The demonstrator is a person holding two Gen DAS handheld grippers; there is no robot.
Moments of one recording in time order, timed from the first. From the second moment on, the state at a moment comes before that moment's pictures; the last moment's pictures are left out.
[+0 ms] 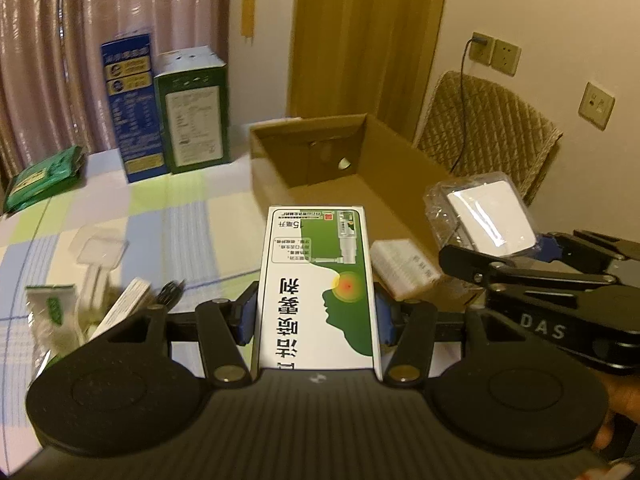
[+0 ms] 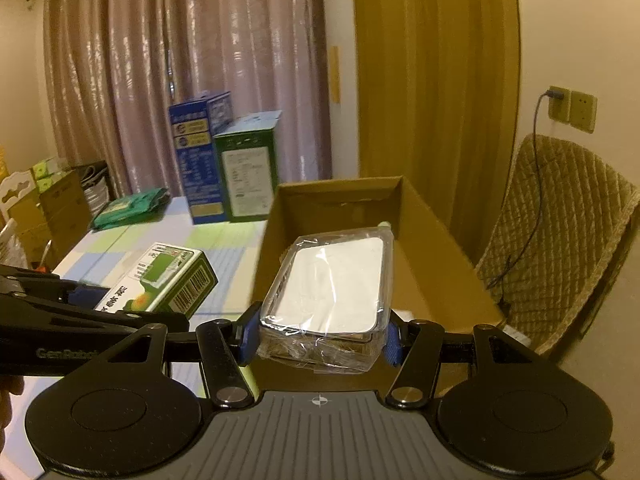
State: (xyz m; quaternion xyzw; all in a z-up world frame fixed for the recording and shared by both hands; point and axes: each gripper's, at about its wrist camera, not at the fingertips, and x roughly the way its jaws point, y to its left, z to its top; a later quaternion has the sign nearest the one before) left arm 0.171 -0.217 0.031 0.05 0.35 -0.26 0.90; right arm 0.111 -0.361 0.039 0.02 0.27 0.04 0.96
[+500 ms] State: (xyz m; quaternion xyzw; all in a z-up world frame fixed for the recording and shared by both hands) left arm 0.210 -0.283 0.026 0.04 0.36 -0.28 0.89; right arm 0.168 -0.421 0.037 0.01 0.29 0.03 0.96
